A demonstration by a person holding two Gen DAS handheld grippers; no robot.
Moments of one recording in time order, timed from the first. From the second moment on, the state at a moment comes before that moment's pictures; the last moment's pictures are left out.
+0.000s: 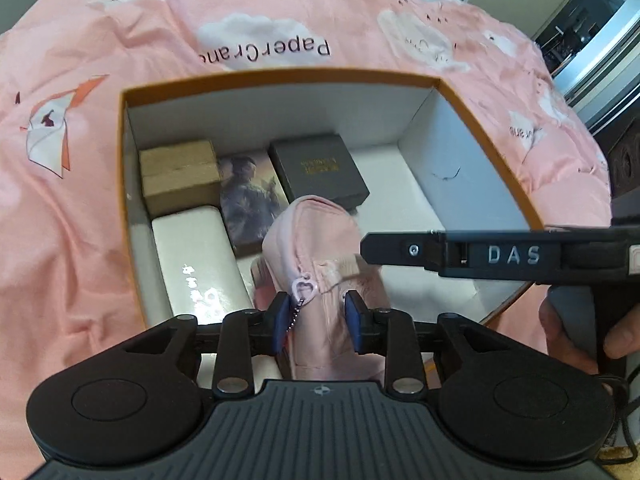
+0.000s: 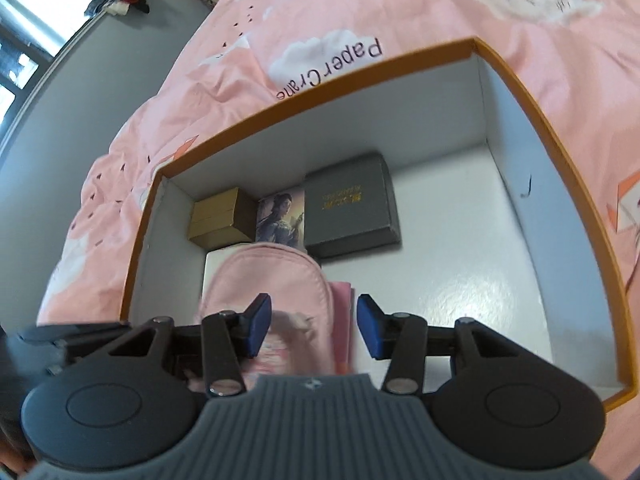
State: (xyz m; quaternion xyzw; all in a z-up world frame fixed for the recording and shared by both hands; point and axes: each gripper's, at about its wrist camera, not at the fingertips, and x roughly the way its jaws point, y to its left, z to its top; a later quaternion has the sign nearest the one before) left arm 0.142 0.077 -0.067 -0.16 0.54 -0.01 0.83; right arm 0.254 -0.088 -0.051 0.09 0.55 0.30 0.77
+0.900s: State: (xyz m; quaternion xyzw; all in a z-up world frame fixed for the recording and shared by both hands) left arm 0.102 0.085 -0.047 -0.14 0.44 0.06 0.88; right arm 0.237 -0.063 -0.065 0.01 0.55 0.32 0.77
